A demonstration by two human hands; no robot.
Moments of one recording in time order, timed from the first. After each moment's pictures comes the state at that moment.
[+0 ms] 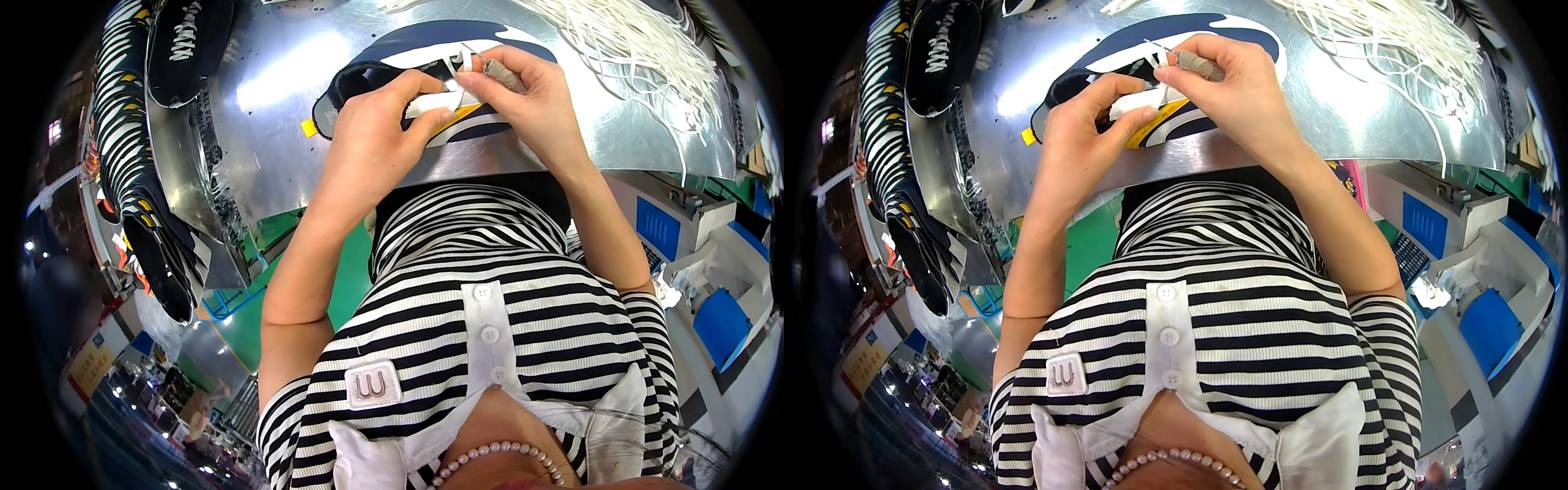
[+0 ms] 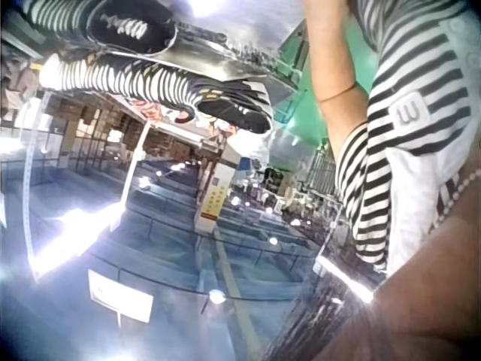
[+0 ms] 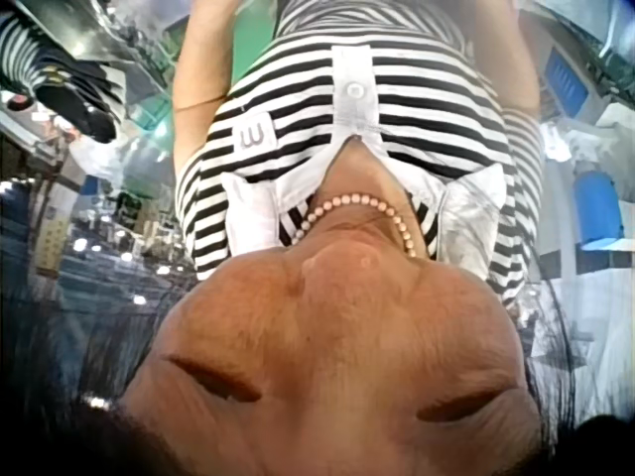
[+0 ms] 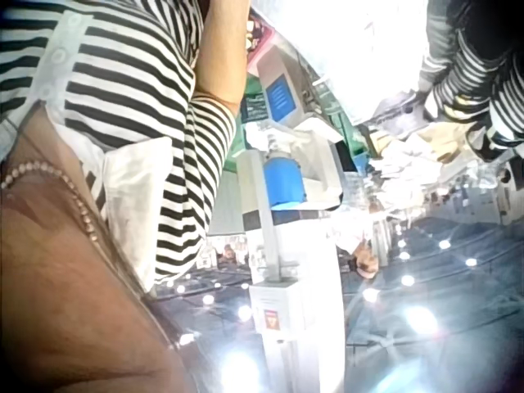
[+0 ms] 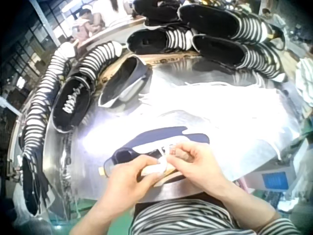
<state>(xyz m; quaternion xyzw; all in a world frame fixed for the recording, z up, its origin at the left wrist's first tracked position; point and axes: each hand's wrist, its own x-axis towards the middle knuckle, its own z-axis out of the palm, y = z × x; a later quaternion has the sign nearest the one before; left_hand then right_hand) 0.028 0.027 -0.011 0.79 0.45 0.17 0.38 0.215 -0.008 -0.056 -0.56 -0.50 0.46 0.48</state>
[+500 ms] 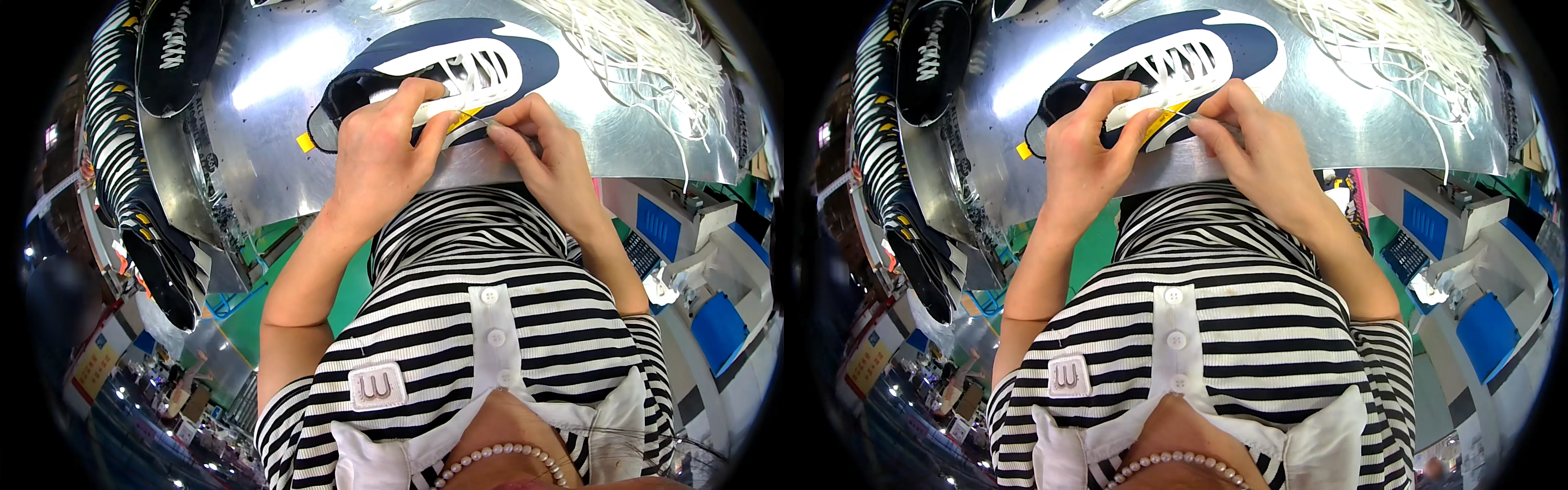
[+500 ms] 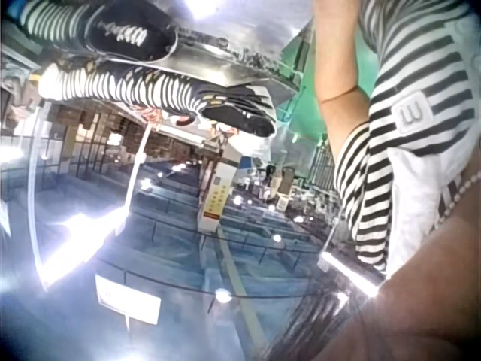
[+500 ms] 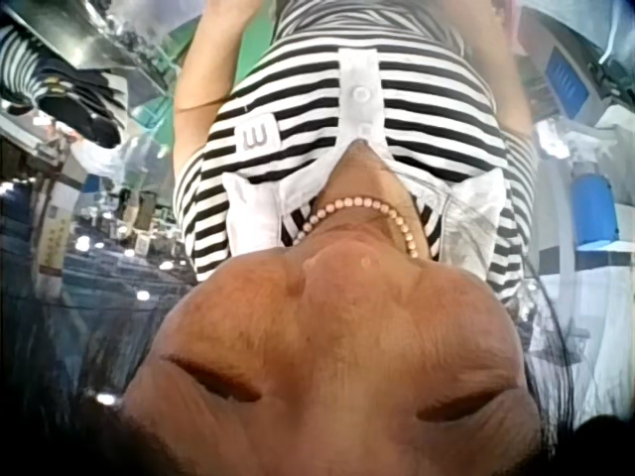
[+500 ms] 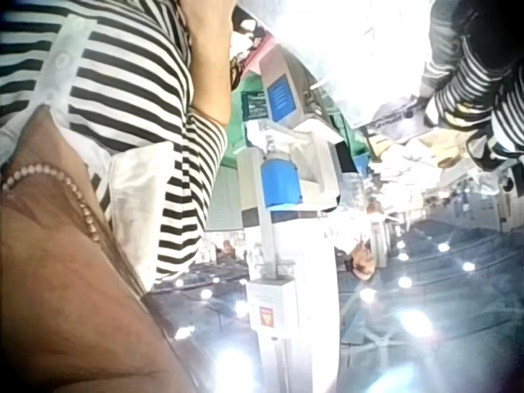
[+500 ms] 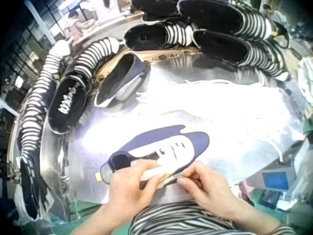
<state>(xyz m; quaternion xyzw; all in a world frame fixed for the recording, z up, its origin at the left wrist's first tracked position) 0.035 0.027 -0.033 0.84 0.40 0.28 0.25 0.219 -0.049 -0.044 -0.61 -0.52 0.45 0.40</state>
